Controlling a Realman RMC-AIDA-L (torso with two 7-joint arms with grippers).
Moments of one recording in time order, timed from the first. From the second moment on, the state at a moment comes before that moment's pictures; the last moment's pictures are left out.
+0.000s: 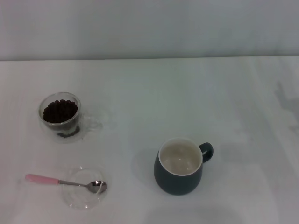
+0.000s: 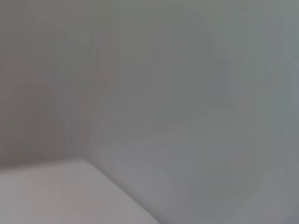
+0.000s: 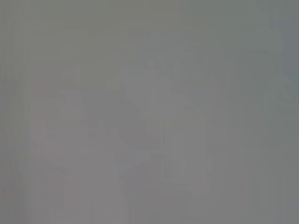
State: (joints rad) left arm -0.05 -2.08 0.78 -0.07 0.71 1.57 -0.92; right arm 0.45 2.01 0.14 0.08 -1.43 -1.30 0.32
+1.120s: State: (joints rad) left arm -0.18 -2.07 1.20 -0.06 0.73 1.44 -1.15; right arm 0.46 2.01 0.17 0.04 -1.43 -1.27 0.32
